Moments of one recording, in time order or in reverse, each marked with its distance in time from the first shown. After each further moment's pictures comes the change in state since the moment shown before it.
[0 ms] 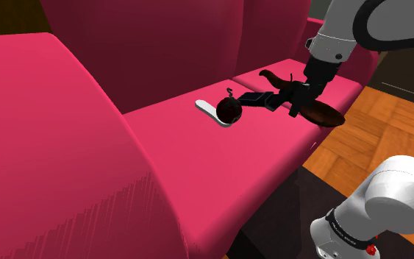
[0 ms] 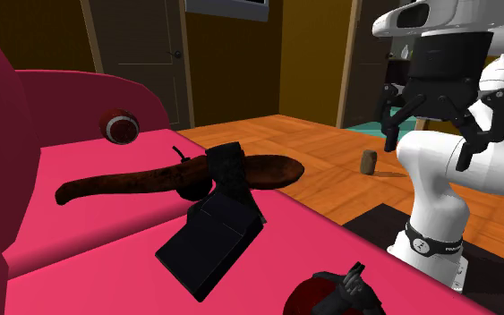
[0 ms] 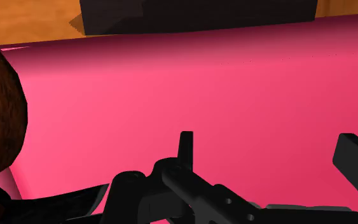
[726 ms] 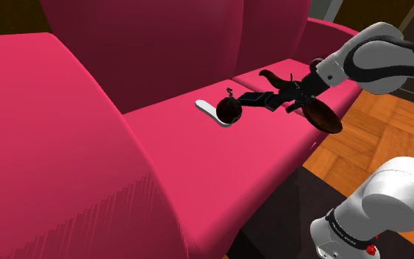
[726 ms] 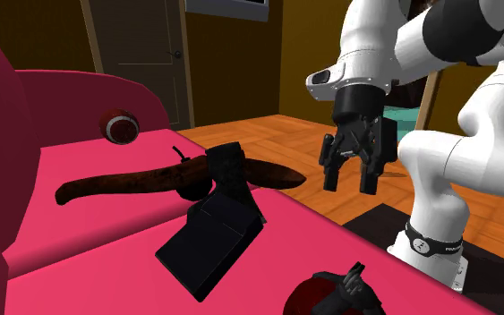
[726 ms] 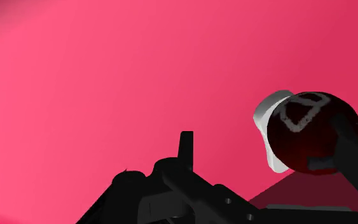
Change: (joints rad) arm -0.069 -0.079 -0.243 -0.347 0.250 0.660 -0.020
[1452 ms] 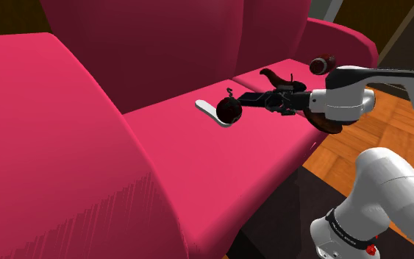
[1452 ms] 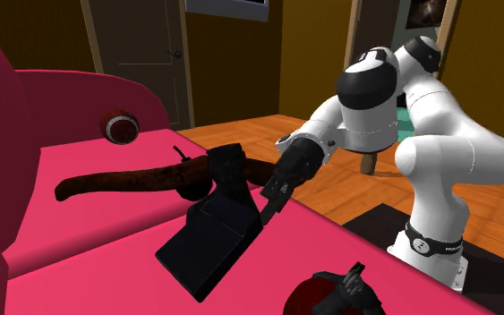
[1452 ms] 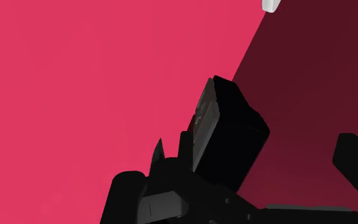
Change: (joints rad) arm 0.839 -0.205 -0.881 -0.134 0.529 1.139 -0.536
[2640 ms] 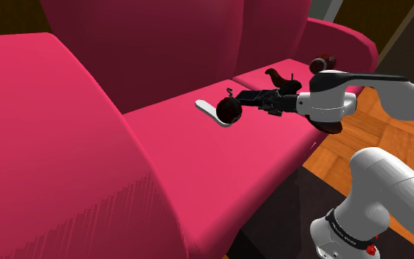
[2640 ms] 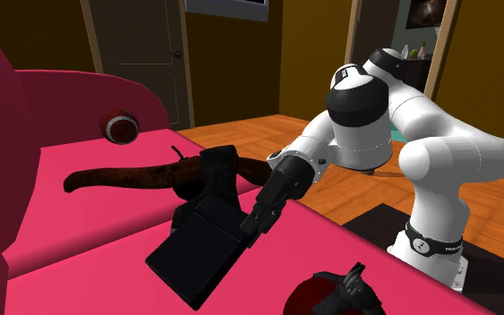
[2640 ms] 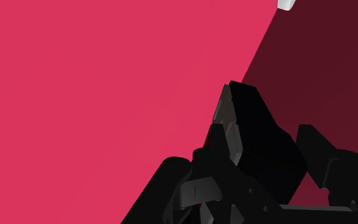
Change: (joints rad) arm 0.271 -0.084 -0.195 0.065 -0.101 0.203 -0.007
